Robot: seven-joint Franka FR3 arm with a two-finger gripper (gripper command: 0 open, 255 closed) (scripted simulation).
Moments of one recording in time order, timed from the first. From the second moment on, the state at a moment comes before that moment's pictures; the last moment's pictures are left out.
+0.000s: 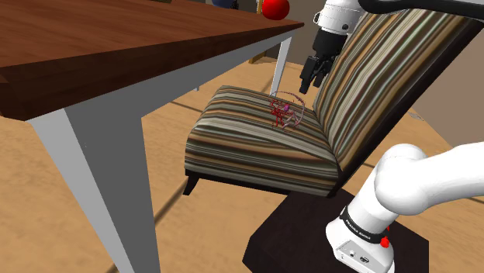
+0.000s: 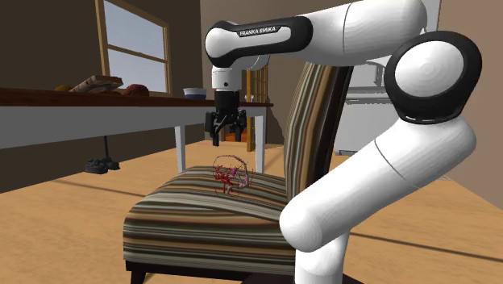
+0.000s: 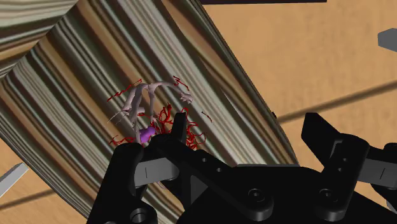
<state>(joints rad) 0.02 -0.78 0.01 -2.31 -0.03 1.58 0.04</state>
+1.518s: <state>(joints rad) 0.06 -0.38 -0.30 -2.22 -0.05 1.79 -0.48</state>
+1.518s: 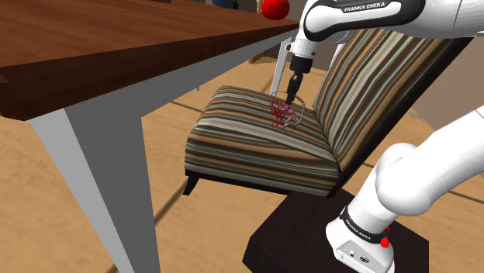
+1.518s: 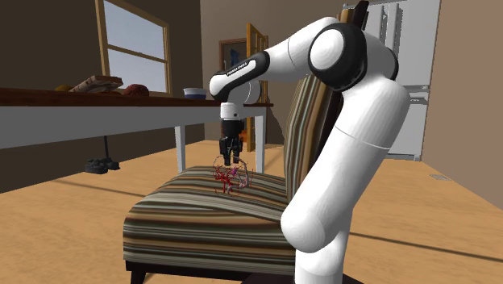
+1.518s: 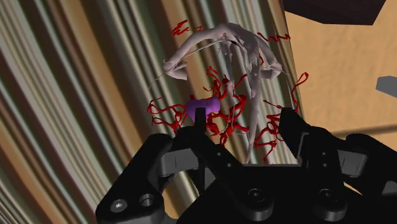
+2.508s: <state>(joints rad) 0.06 -0.39 -0.29 -2.17 -0.05 1.73 -0.48</state>
